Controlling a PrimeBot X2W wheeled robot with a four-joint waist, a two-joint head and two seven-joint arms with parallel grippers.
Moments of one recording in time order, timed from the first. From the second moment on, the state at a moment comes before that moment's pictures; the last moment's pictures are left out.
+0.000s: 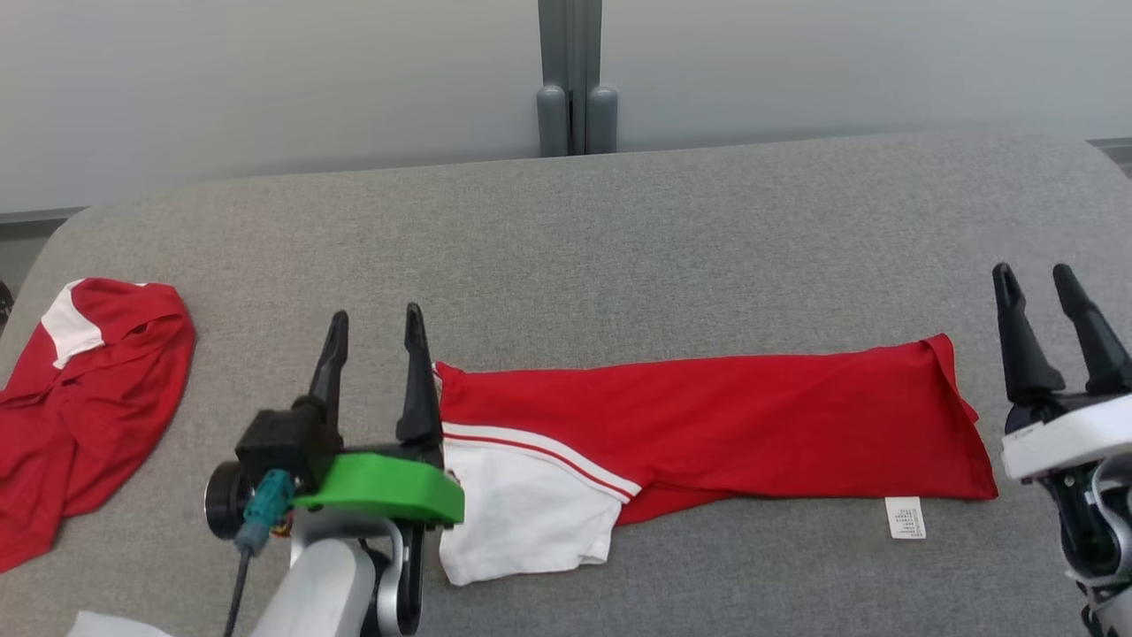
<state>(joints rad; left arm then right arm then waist) -0.25 0.12 -0.41 0.17 -0.51 0.24 -0.26 -0.22 -0.49 0.15 0.23 0.74 0.13 -0.26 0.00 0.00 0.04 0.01</state>
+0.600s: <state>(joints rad) -0.14 0.05 -0.36 0.17 -0.30 0.16 -0.26 -0.10 -0.36 0.06 0.31 0.59 0.13 -0.26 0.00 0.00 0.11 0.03</state>
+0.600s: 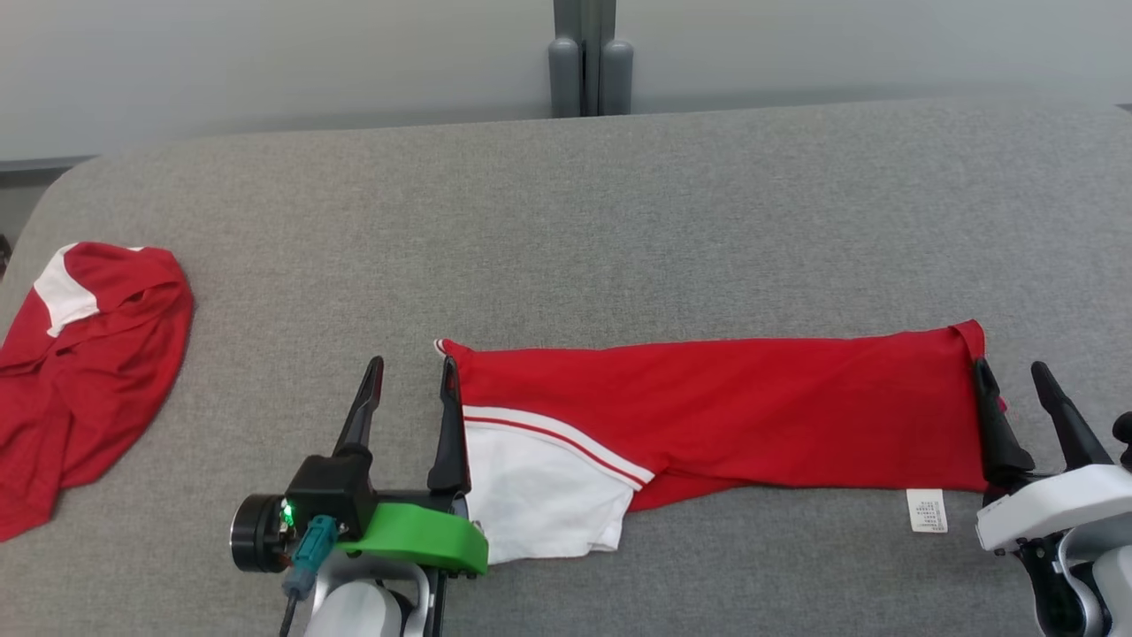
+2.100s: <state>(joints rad) -0.19 0.05 -0.43 0.22 -0.34 0.20 -0.26 -0.31 -0.49 0.01 0.88 0.75 0.13 -0.26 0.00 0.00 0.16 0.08</state>
